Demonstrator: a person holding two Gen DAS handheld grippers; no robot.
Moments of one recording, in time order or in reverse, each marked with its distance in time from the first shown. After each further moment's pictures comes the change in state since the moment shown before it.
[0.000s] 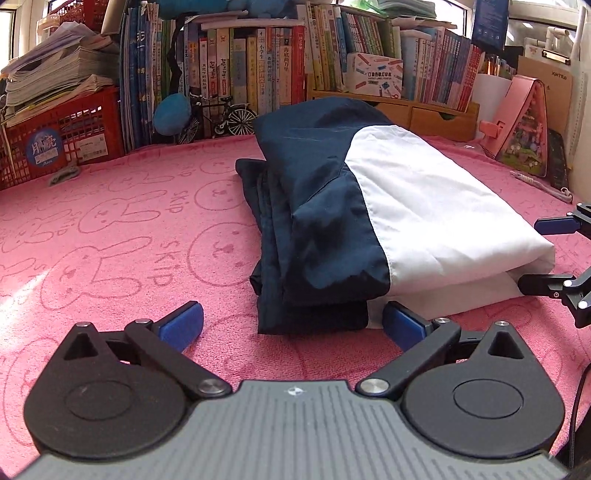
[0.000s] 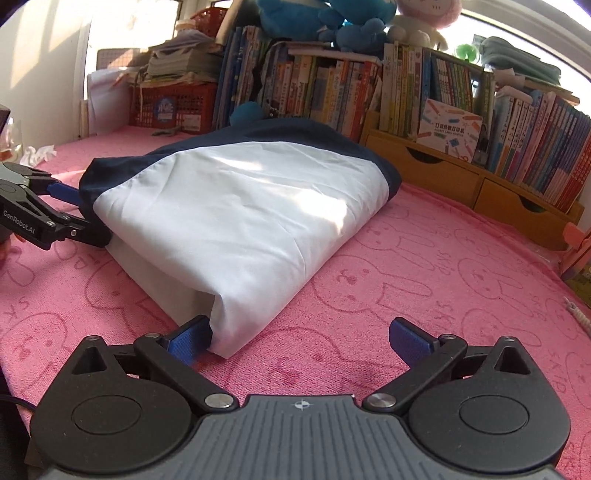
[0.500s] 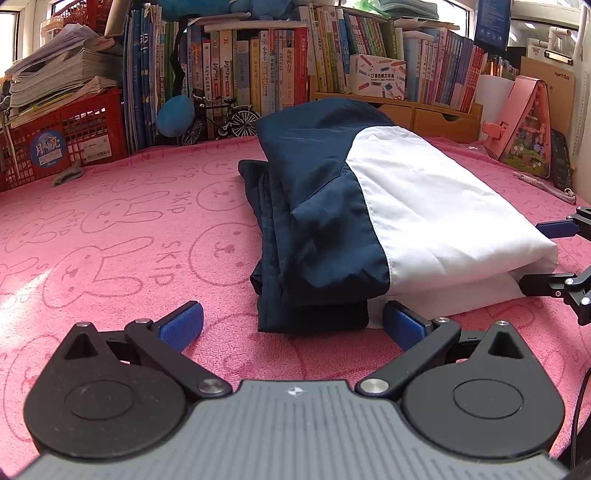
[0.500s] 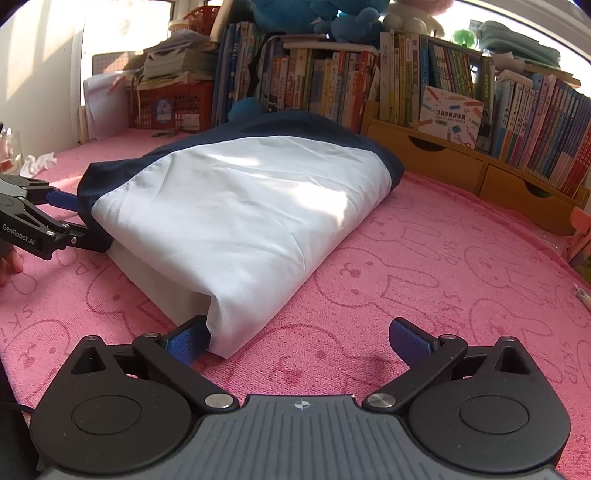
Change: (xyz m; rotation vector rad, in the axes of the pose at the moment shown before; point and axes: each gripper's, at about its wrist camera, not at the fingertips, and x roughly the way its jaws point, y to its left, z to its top) left arm -0.002 -0.001 0.000 -0.006 -0.008 0.015; right arm 0.003 -0.004 -0.001 0.023 0.012 0.011
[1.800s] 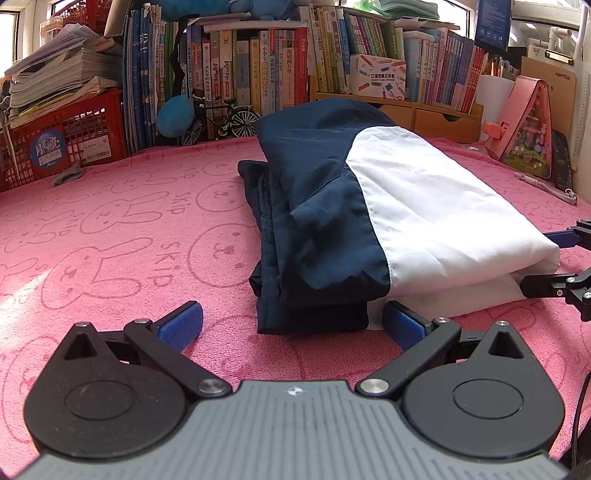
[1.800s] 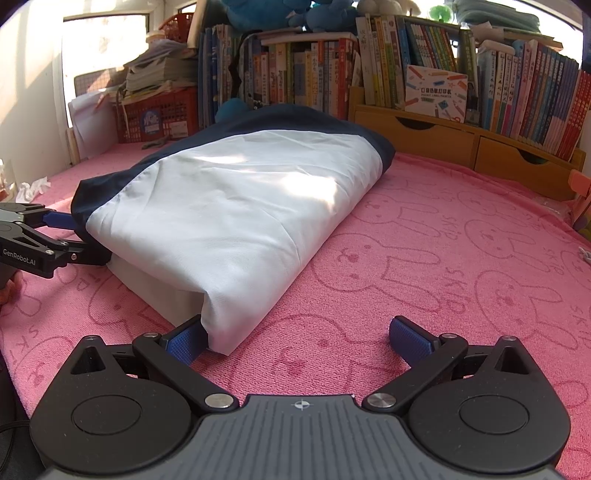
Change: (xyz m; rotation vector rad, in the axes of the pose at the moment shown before) left arm -0.002 0.005 0.007 0.000 0.003 -0.004; right arm 0.004 -0.009 -0.008 0.112 0.019 0.025
